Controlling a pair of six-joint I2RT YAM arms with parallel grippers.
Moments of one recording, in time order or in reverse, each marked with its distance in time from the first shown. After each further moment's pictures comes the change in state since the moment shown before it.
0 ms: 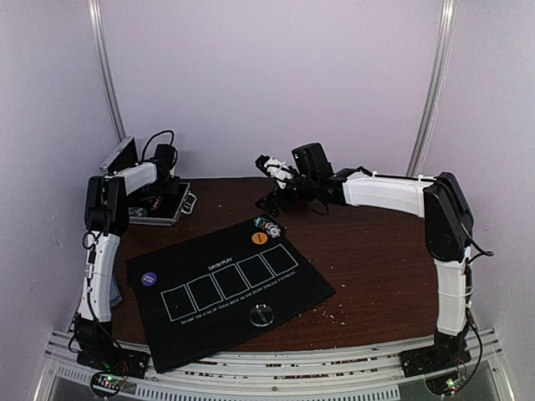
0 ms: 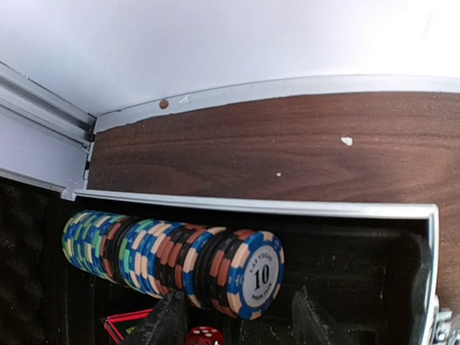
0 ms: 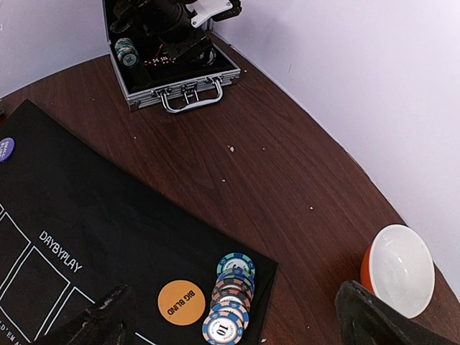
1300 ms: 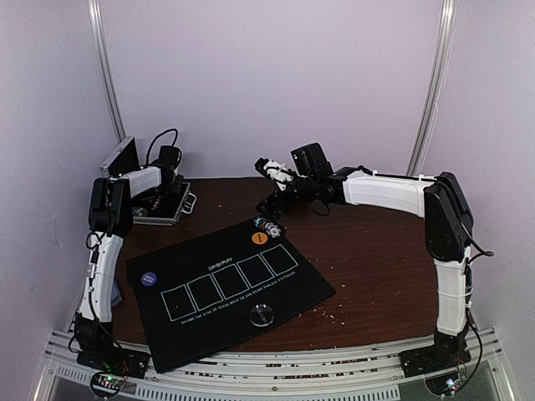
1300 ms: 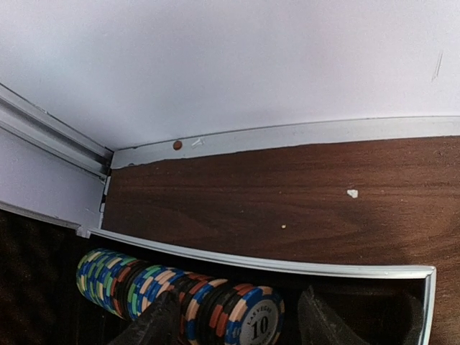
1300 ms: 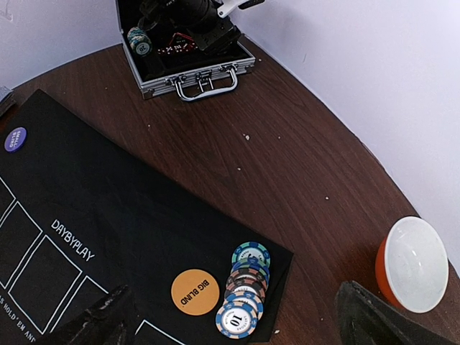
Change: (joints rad) left arm -0.013 0.039 0.006 0.152 -0.095 0.036; right arm 0.000 0.002 0.014 -0.064 -0.036 0.002
